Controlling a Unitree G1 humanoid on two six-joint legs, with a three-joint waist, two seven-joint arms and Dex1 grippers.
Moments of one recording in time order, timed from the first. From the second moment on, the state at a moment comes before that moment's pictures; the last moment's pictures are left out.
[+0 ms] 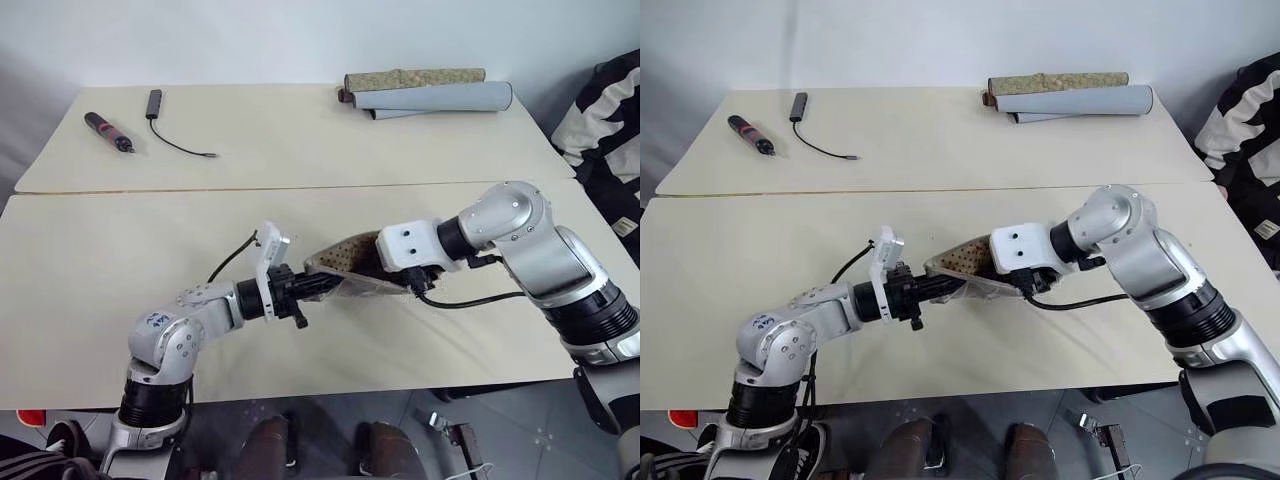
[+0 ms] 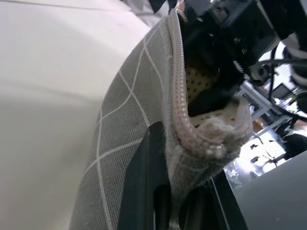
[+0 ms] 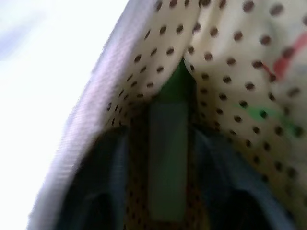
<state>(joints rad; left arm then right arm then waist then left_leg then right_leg) -0.39 0.33 0.02 -0.35 -0.72 0.99 -0.57 -0.87 -0.80 0.43 -0.11 -0.03 0.33 1.41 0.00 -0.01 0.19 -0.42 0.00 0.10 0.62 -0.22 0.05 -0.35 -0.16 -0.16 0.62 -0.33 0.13</state>
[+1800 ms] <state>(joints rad) -0.39 0.34 0.01 -0.34 -0.69 0.87 -0.55 -0.89 -0.67 0.40 -0.05 -0.13 0.43 1.35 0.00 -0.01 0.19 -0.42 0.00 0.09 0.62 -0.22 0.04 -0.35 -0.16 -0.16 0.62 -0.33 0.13</state>
